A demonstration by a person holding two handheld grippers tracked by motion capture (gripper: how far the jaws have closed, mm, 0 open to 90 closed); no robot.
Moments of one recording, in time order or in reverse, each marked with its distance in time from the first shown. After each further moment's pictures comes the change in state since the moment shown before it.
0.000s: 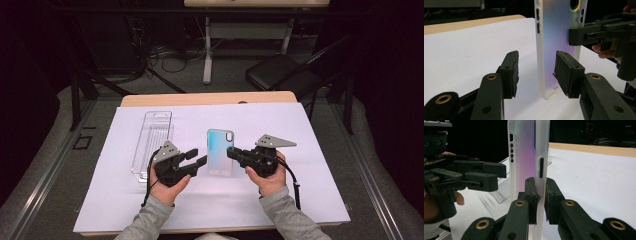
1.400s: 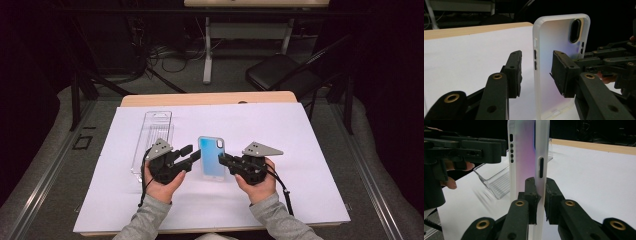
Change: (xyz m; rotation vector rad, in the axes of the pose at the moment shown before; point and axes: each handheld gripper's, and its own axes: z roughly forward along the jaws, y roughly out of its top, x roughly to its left) left arm 0.003 0.010 -0.015 -0.055 0.057 -0.057; right arm 0.025 -0.014 0.016 0.027 -0.050 -0.056
